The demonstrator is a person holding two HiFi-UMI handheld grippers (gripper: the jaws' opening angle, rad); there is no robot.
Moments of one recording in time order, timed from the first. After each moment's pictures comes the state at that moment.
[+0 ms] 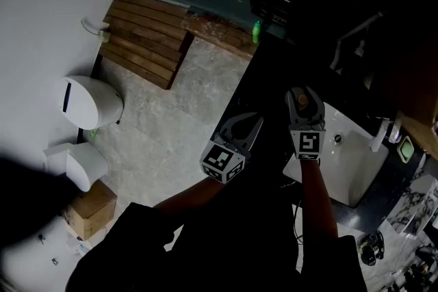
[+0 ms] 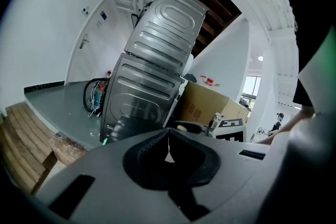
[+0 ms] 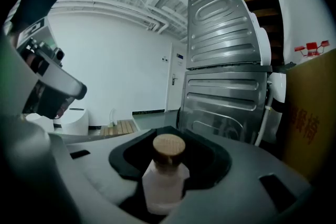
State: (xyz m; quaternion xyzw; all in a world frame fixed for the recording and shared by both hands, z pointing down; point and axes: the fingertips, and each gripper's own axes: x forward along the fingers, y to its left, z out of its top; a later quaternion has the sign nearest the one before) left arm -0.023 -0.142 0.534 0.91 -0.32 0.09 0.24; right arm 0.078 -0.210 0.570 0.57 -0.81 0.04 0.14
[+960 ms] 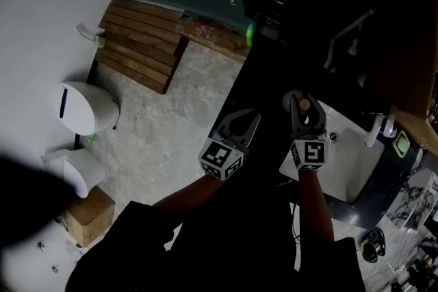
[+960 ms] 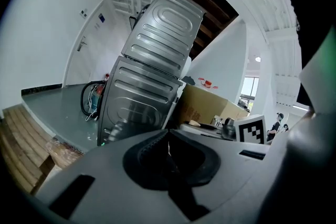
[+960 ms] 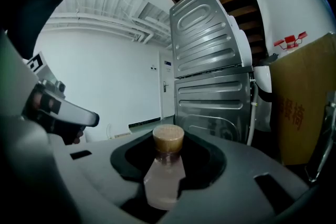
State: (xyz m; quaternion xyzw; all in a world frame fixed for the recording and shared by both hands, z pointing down) left arm -0.017 -0.148 0.525 0.92 -0.32 0.08 0.23; right arm 0.094 -0.182 0.537 0.60 -0.79 0.09 0.07
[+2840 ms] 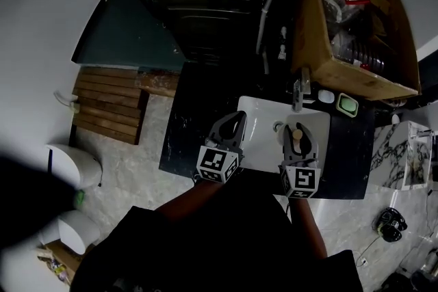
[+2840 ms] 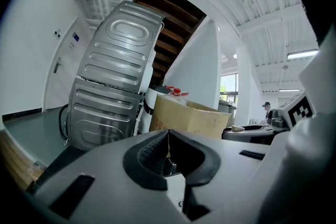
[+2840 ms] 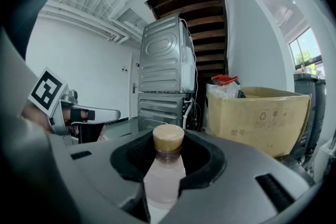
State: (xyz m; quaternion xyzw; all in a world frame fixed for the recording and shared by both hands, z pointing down) left arm 0.160 -0.050 0.424 0.95 -0.28 0.04 0.12; right arm 0.277 0.031 0.419 0.74 -0.66 0.08 0.08
